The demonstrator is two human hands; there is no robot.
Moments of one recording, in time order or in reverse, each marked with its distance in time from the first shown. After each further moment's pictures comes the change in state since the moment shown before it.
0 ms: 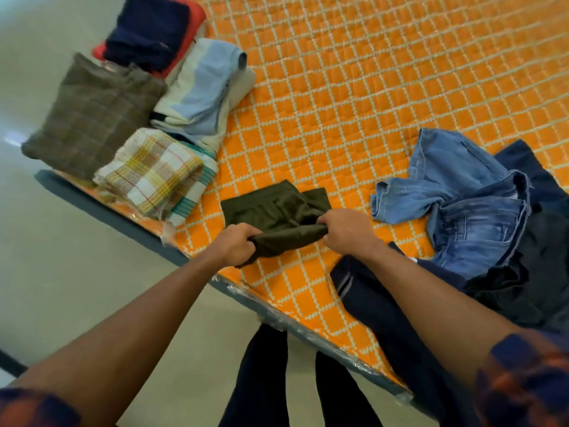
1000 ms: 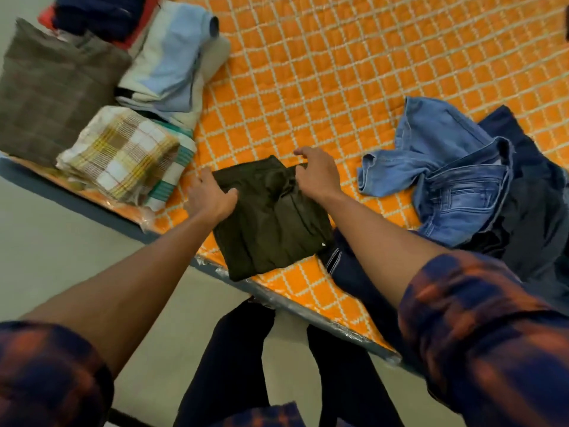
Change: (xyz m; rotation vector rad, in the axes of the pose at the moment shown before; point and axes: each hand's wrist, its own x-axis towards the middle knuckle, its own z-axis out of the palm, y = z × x) left_hand 0.035 0.006 -0.015 -0.023 0.495 -0.388; right_hand 0.061 -0.014 -0.007 0.573 0.293 0.298
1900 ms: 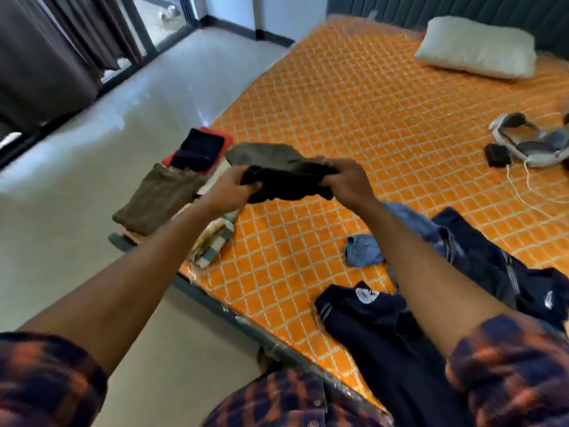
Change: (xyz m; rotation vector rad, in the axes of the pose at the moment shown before) left_hand -0.170 0.113 -0.234 -0.453 0.034 0.641; right_hand -0.123 -0.113 -0.255 0.357 0.126 -0.418
